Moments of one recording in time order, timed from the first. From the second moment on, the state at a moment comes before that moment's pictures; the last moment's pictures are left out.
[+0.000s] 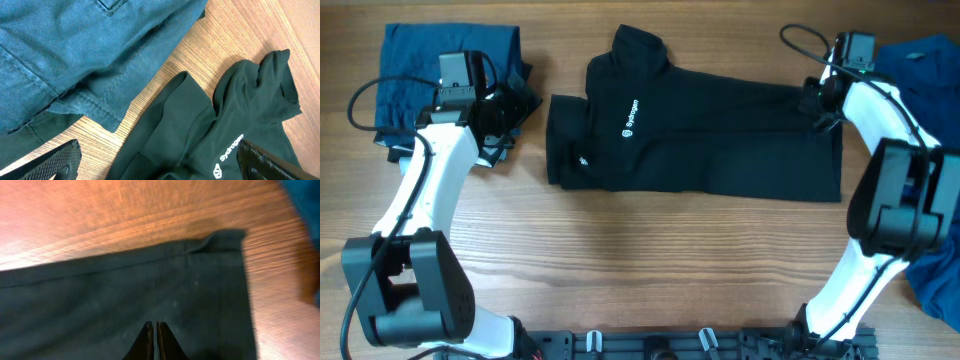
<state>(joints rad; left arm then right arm) 0.06 1.69 1.22 -0.54 0.16 -0.71 -0.17 2.11 1.47 -0.52 0.06 0.12</state>
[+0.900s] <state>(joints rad) 0.06 1.69 1.22 -0.54 0.16 -0.71 -0.23 2.27 1.78 -0.60 0.00 0.03</state>
